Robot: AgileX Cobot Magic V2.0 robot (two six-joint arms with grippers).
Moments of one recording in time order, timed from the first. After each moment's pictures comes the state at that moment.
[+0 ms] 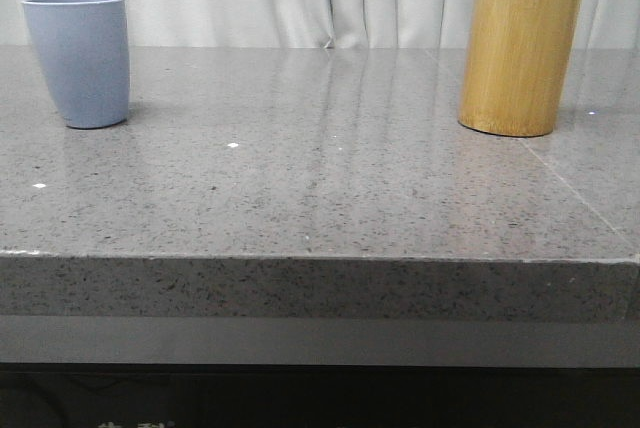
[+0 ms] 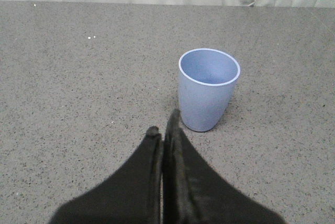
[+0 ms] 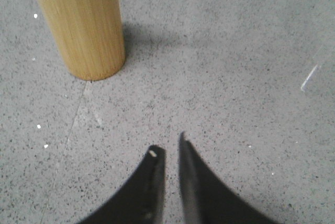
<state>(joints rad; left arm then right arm) -0.06 0.68 -0.75 -0.13 0.51 0.12 0.00 0.67 -0.69 0.02 0.63 0.00</state>
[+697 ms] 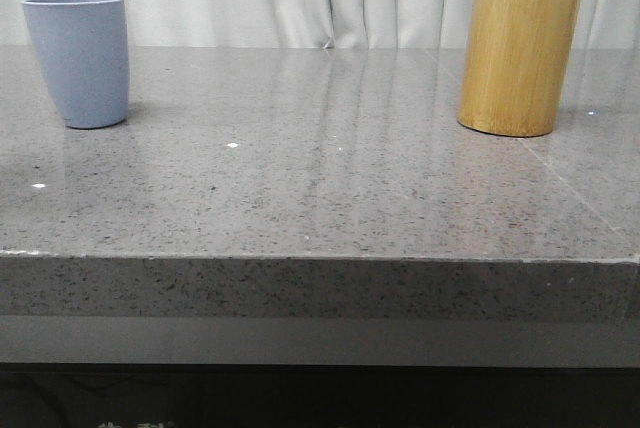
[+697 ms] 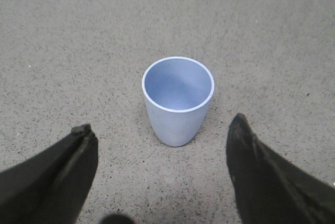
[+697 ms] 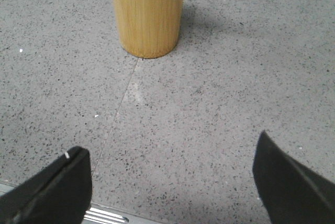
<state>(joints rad) -0.15 1.04 -1.06 -0.11 0.62 0.15 0.15 0.67 -0.69 0.03 0.67 -0.01</state>
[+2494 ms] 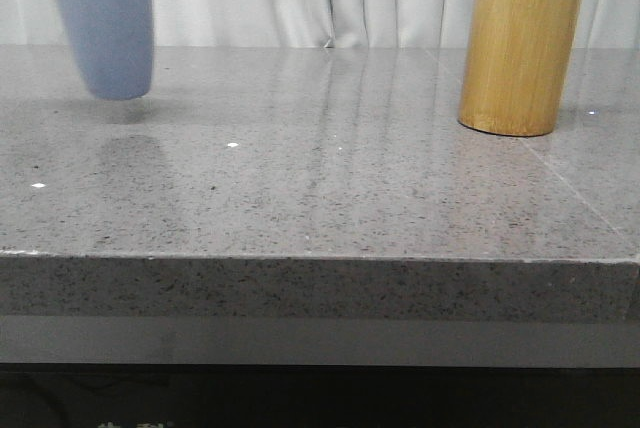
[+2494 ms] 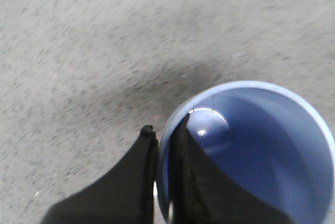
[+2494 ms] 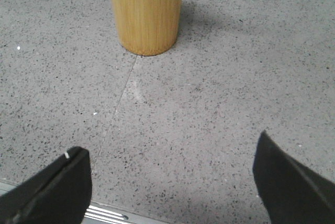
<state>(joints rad) -0.23 1.88 -1.96 -0.03 1.21 0.13 0.15 0.67 -0.69 0.03 0.68 -0.02</state>
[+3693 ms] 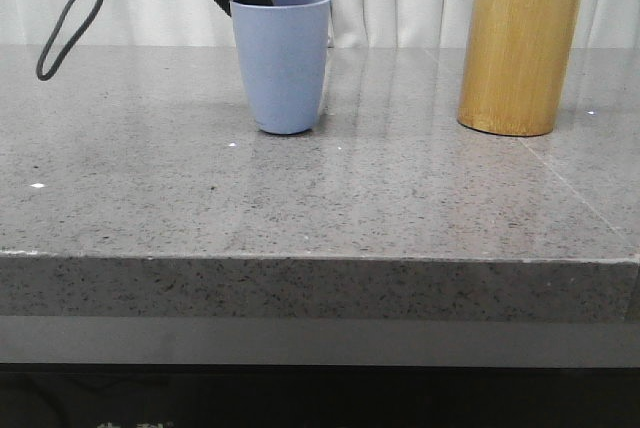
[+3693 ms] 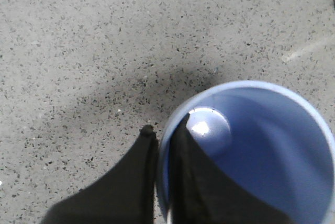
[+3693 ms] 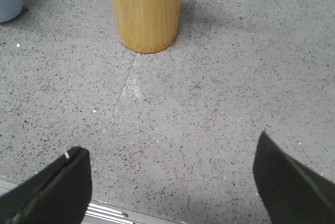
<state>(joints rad) -0.51 2.01 -2.07 -0.04 1.19 0.13 0.15 0.67 -0.69 0.03 0.69 -0.02</state>
